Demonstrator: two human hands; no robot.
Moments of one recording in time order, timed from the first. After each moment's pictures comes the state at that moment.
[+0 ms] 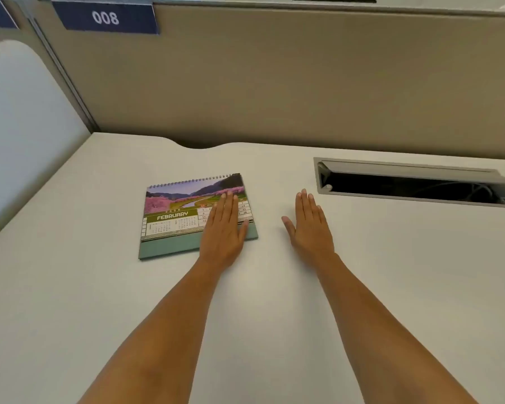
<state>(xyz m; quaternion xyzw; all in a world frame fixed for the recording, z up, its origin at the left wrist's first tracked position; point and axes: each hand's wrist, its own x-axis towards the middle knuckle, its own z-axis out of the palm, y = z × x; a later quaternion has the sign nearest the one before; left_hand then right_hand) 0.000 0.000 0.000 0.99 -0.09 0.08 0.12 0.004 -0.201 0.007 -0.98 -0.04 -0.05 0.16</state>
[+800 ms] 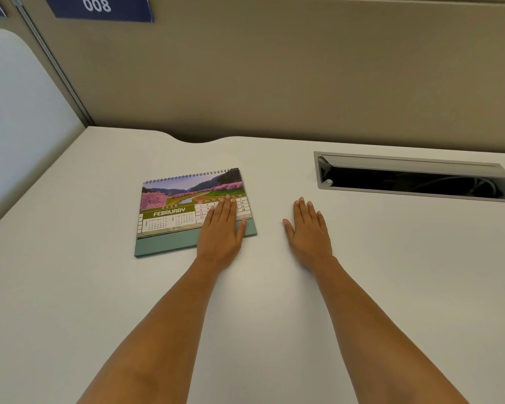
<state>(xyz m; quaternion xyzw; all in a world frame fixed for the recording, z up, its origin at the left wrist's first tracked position) 0.000 0.002 -0.013 0.99 -0.07 0.05 0.10 -0.001 -0.199 -0.008 -0.99 -0.03 0.00 0.13</state>
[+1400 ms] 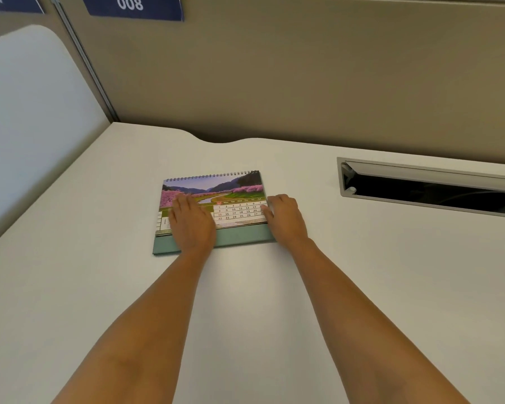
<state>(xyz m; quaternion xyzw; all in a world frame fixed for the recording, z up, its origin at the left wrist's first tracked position) 0.015 0.062 0.007 0.96 0.21 0.10 0.15 0.040 -0.117 0.025 -0.96 -0.08 -0.01 0.25</state>
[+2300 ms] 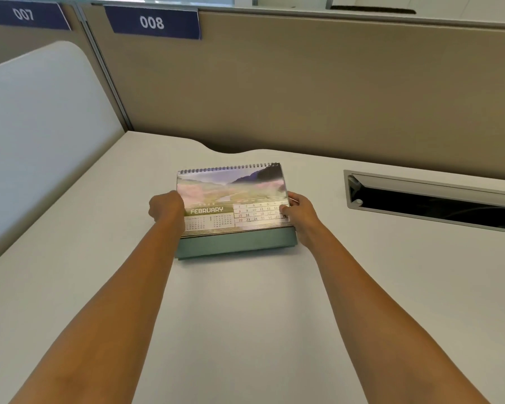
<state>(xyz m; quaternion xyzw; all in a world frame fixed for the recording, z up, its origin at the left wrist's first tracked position) 0.044 0.118 0.067 0.66 0.47 0.13 0.57 0.057 -0.118 0.054 -0.72 0.14 0.12 0.67</state>
